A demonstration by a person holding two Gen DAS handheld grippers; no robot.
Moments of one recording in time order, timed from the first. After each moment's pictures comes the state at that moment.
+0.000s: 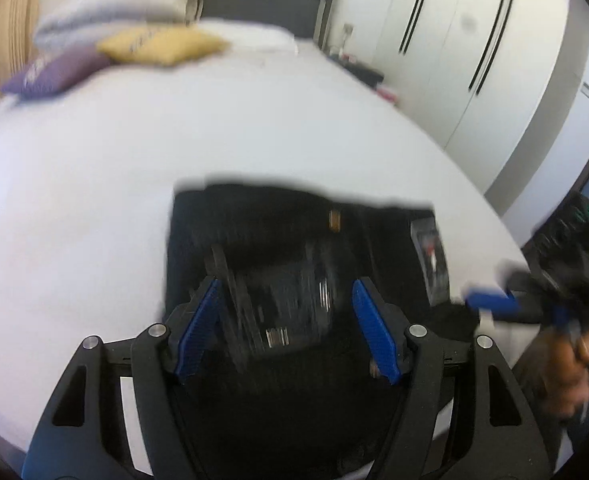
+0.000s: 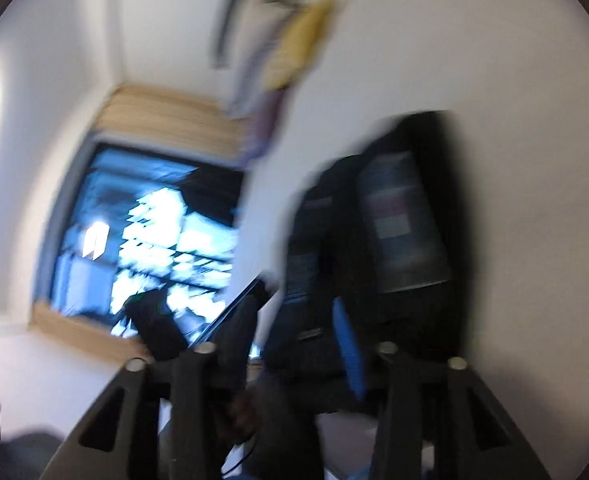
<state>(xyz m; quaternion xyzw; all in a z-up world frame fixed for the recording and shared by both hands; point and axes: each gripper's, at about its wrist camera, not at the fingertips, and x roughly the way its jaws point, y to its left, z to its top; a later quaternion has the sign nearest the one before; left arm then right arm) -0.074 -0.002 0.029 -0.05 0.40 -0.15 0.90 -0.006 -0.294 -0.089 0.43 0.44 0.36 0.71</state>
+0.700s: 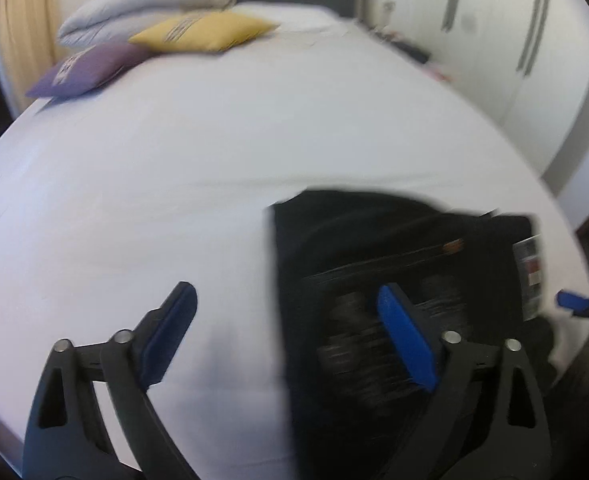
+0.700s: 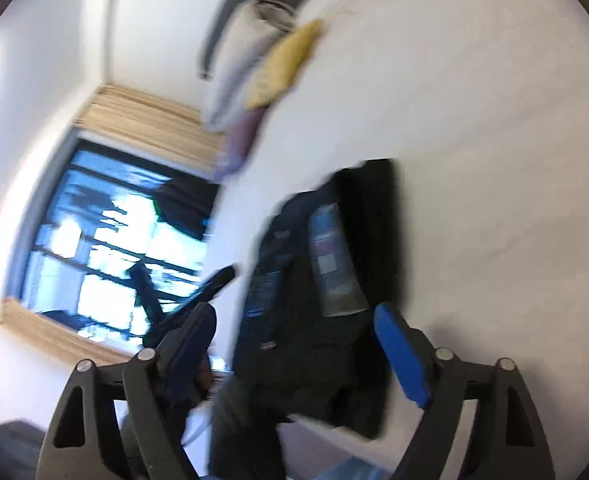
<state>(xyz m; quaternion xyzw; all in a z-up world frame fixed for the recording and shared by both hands) -0.026 0.043 0.000 0.01 0.46 -0.06 0.88 0.018 -0.334 -0.099 0.39 0.47 0.26 0.75</state>
